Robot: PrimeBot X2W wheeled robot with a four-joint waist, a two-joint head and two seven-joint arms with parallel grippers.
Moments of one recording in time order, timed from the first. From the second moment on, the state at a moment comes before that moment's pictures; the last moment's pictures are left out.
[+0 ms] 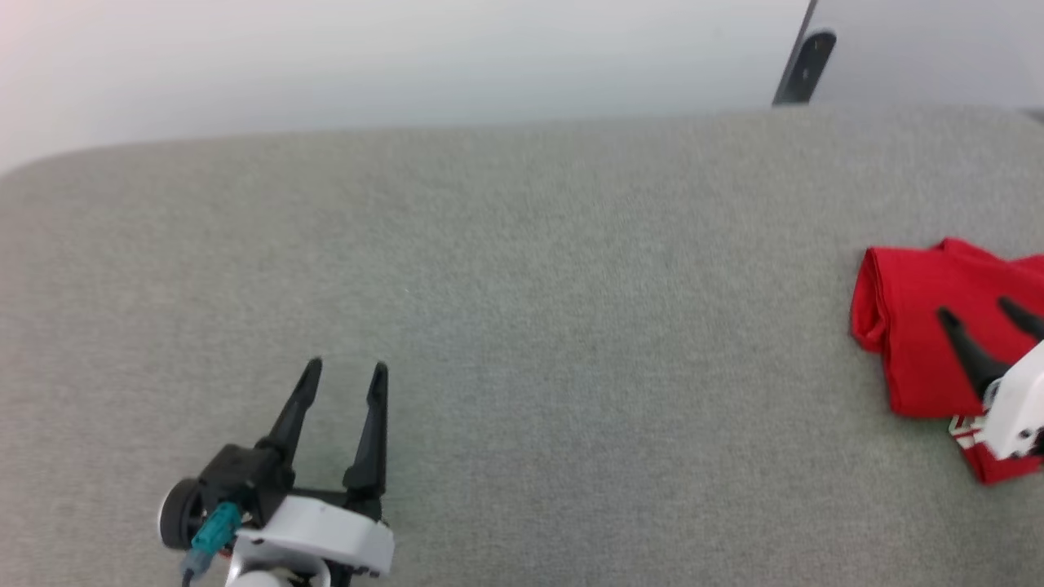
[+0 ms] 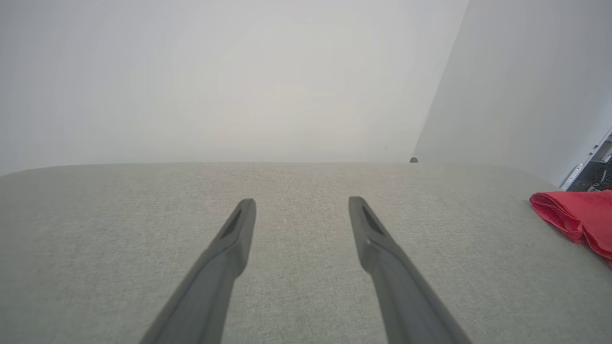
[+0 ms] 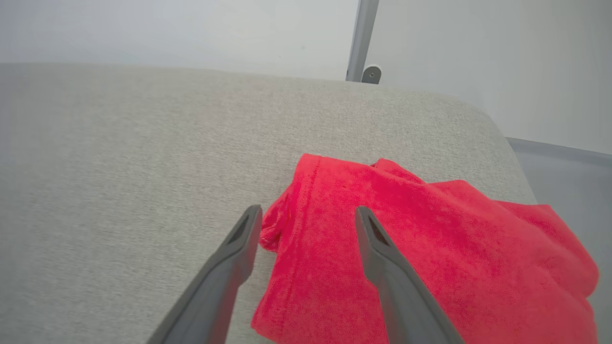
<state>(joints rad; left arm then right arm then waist) -0.12 0.17 -0.16 0.12 -0.28 -0.03 -0.26 -0.48 -0.62 0.32 0.46 0.65 0.13 0.17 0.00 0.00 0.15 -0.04</state>
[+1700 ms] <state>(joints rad) 0.24 0.21 -0.11 -0.07 -0.34 0.06 -0.20 0.10 -0.29 -0.06 -0.06 0.53 0.13 0.17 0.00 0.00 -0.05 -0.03</state>
